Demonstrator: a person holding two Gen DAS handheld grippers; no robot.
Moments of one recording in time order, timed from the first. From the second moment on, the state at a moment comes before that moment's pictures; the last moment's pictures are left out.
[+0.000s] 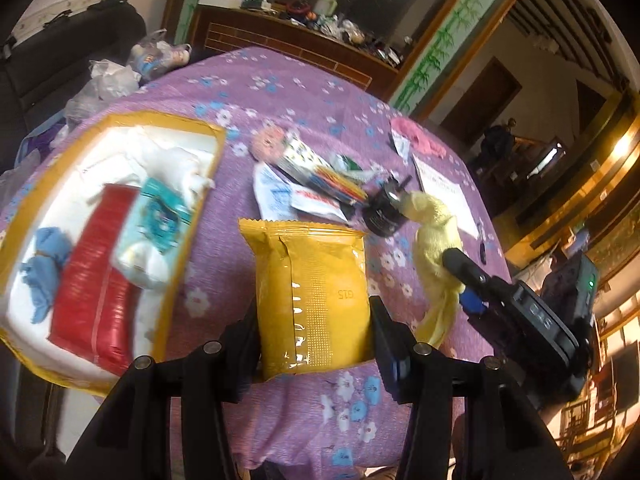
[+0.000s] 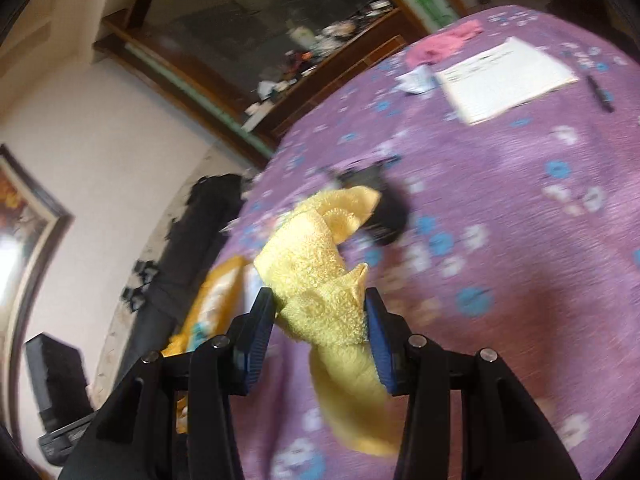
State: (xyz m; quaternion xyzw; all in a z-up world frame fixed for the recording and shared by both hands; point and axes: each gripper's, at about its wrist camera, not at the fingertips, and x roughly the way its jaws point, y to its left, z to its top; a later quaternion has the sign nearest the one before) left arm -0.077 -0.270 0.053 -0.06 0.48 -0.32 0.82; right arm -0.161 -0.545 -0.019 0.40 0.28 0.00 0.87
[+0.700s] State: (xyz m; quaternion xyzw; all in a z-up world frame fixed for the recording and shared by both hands) left arm -0.033 -0.173 0.075 -0.12 0.43 -0.25 0.86; right arm -0.080 -0.437 0.017 0.34 0.31 0.13 0.88
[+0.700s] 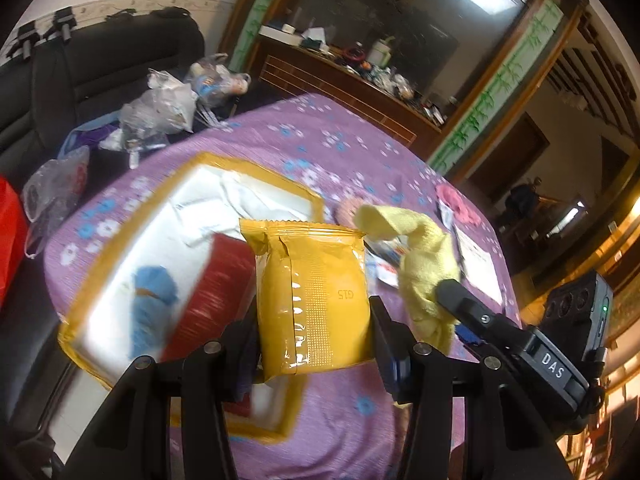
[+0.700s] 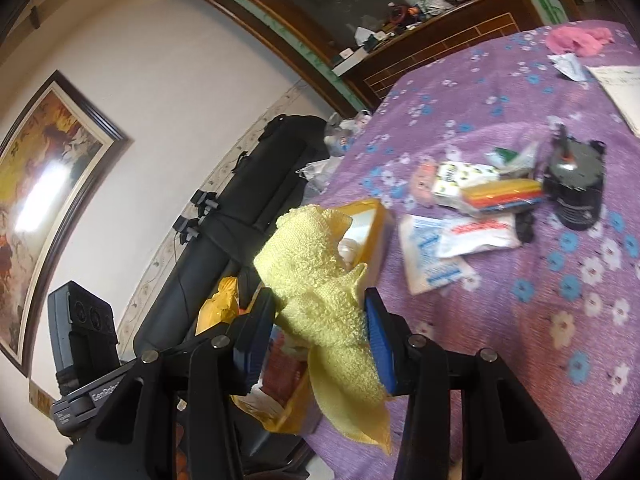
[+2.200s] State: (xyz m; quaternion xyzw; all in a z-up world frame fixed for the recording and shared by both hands) left arm -0.001 -0.133 0.034 -0.16 0.45 -0.20 0.86; right arm -0.031 -0.388 0.008 0.28 0.33 0.19 0.88
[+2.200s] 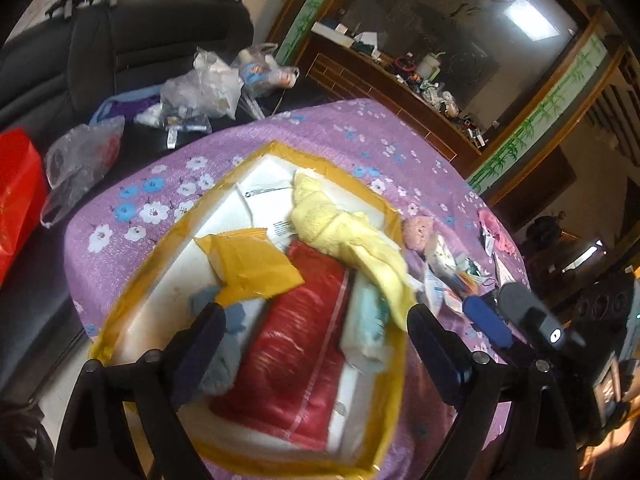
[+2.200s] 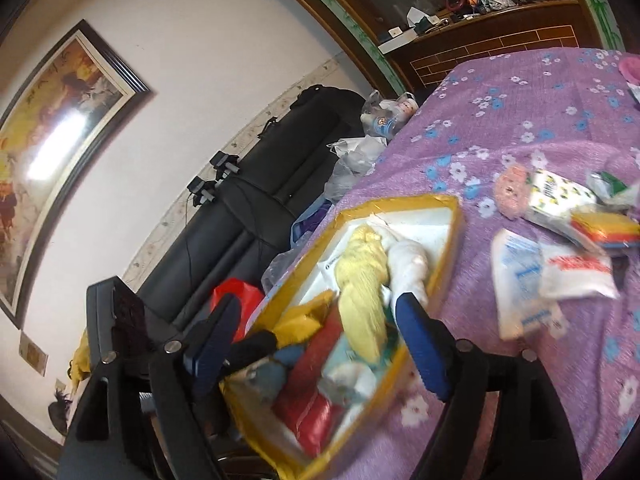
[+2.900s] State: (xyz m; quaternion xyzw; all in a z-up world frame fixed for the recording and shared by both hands) left arm -0.062 -0.244 0.066 -0.07 0.43 -0.27 0.86; right arm -0.105 -0.548 -0.043 0.36 0.31 0.07 0.88
